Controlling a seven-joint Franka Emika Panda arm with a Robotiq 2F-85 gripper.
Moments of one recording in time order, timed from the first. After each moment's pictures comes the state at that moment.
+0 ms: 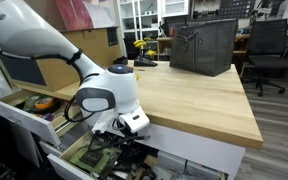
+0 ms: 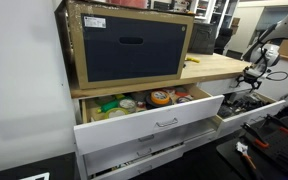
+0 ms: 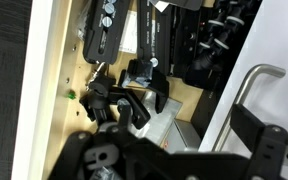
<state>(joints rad) -0.49 0.77 -0.24 -1.82 0.45 2.58 0.24</state>
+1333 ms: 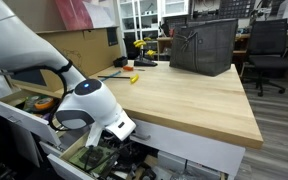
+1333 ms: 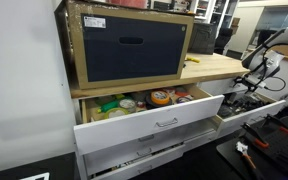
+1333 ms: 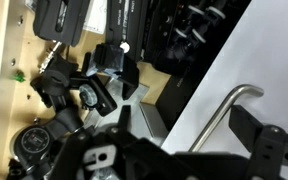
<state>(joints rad) -0.83 0.75 0.19 -2.04 0.42 3.13 0.02</state>
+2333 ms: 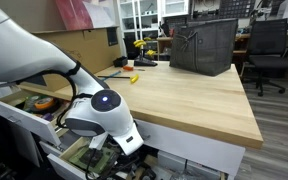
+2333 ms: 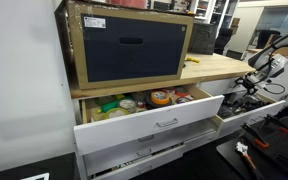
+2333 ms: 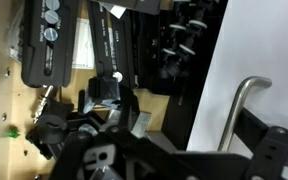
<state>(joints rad) -1.04 0.83 0.33 -1.93 0.41 2.91 0.11</state>
